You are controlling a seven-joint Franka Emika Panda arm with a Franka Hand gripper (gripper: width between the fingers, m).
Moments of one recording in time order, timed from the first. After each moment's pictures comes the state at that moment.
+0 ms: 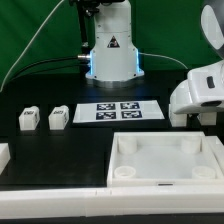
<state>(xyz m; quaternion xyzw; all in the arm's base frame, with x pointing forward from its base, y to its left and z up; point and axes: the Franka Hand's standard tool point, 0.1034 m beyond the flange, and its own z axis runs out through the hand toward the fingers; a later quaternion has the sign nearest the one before) 0.386 0.194 0.013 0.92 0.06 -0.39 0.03</state>
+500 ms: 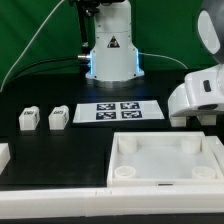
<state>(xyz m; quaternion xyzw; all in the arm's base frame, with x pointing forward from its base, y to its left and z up) 0.377 0.190 0.005 0.92 0.05 -0.40 0.03</state>
